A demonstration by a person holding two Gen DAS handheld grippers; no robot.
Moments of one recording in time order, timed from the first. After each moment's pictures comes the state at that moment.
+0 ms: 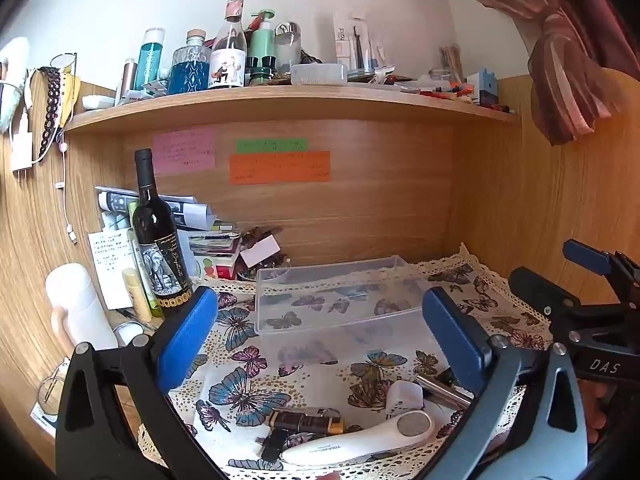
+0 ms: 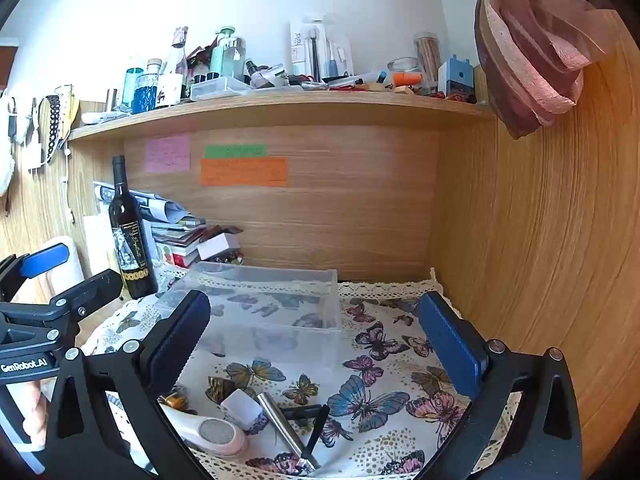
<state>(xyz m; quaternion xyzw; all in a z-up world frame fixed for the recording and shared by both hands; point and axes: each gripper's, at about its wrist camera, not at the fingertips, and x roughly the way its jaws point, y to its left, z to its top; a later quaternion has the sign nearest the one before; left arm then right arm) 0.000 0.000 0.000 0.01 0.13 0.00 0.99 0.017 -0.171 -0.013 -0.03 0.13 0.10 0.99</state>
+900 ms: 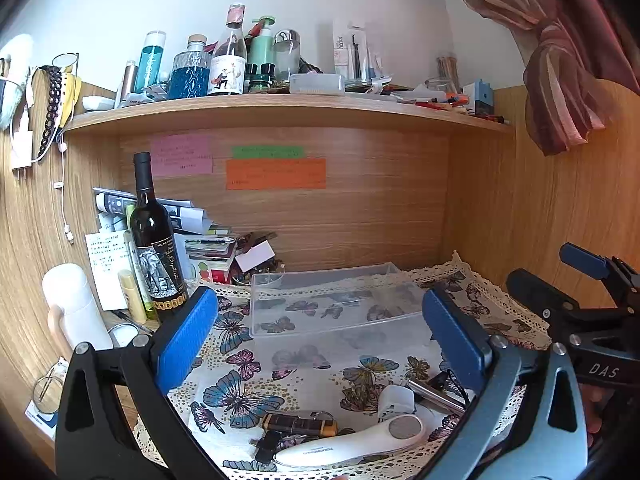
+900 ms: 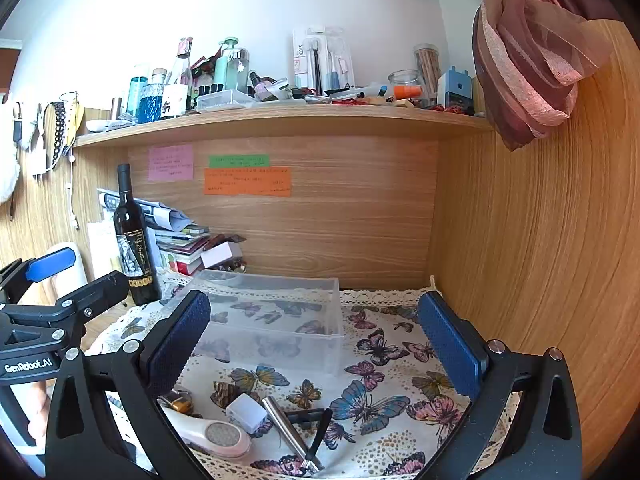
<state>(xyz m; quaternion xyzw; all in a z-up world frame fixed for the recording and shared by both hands) -0.007 -0.002 0.007 -0.01 0.13 -0.01 0.99 0.011 -0.174 -0.009 -0.03 0.12 0.11 0.99</state>
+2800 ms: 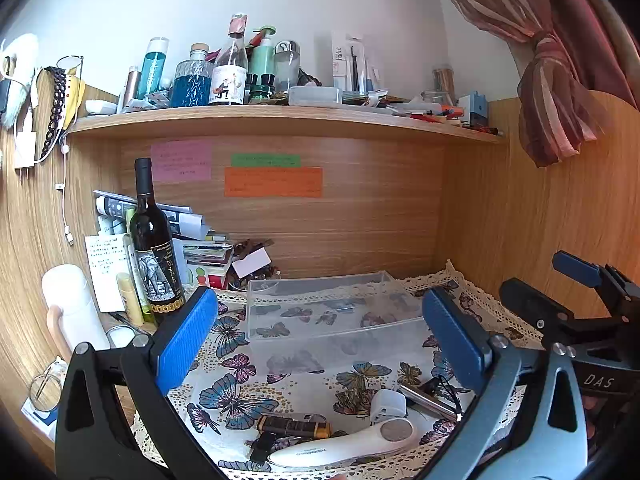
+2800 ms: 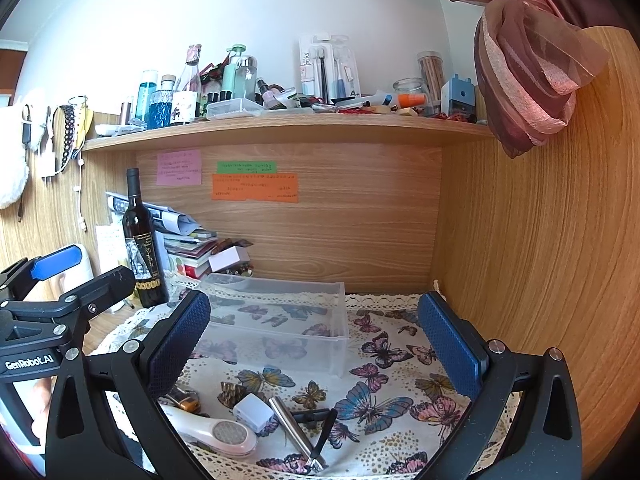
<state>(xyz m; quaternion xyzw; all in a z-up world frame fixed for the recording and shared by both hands) -0.014 -0.002 0.010 -0.02 0.11 -0.02 0.99 0.002 -0.174 -0.008 -0.03 0.11 0.11 0.99</state>
